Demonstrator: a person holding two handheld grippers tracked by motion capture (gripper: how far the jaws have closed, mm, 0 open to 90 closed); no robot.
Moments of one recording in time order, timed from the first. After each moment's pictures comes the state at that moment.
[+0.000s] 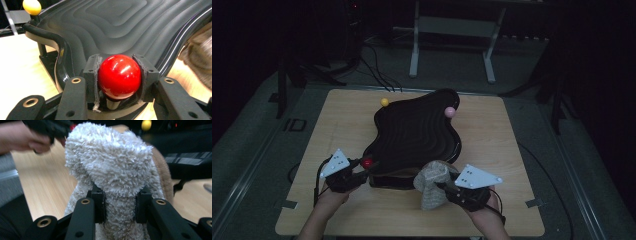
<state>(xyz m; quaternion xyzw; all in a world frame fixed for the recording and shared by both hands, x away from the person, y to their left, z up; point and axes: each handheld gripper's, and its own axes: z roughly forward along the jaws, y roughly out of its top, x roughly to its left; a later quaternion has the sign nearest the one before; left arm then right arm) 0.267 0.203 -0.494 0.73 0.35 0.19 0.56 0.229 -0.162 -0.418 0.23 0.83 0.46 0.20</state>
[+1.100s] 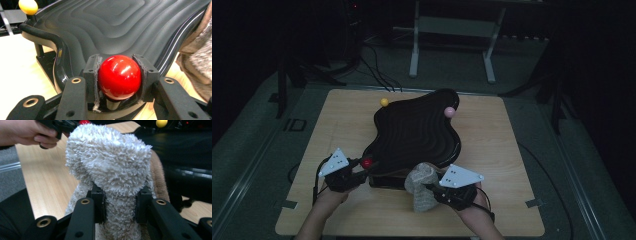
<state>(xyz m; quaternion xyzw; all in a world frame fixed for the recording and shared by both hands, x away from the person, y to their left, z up) 0.269 0.206 -0.494 0.73 0.34 0.18 0.56 0.232 -0.135 -0.420 0.20 0.85 0.45 0.19</state>
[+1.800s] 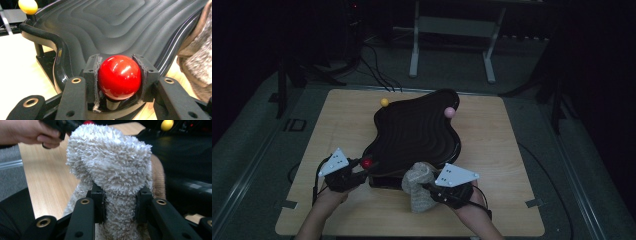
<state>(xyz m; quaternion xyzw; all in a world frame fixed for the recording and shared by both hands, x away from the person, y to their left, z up) 0.269 0.206 -0.494 0.73 0.34 0.18 0.56 0.237 -0.126 -0.423 0.19 0.86 0.44 0.19</state>
